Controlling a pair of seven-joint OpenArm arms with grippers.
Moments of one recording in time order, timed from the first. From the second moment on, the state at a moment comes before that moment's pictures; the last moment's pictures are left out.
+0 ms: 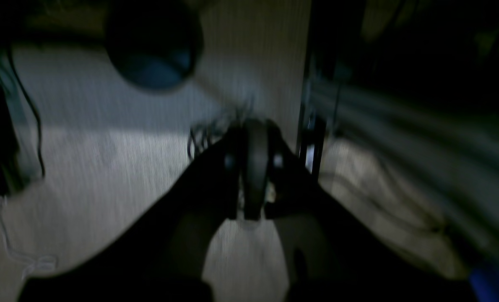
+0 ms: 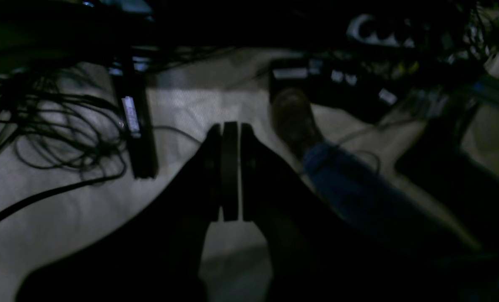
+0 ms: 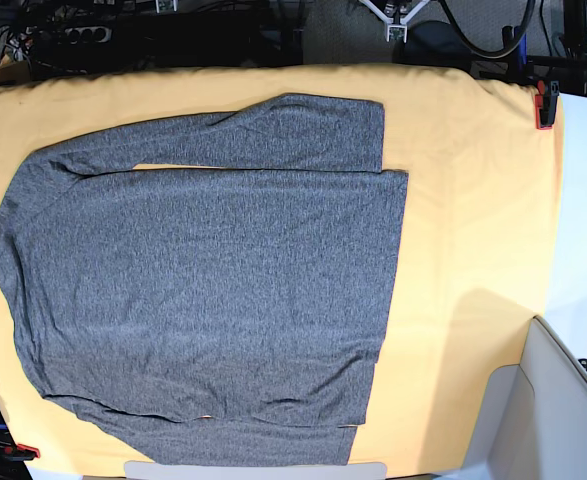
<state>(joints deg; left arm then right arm) 25.9 0.6 -5.5 43.7 2.6 0.5 -0.6 -31.9 5.2 2.6 46.7 -2.1 -1.4 1.0</state>
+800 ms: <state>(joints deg) 50.6 2.2 -2.6 93.9 2.1 0.6 0.0 -58.0 5.0 23.2 110.5 8.6 -1.0 -3.9</state>
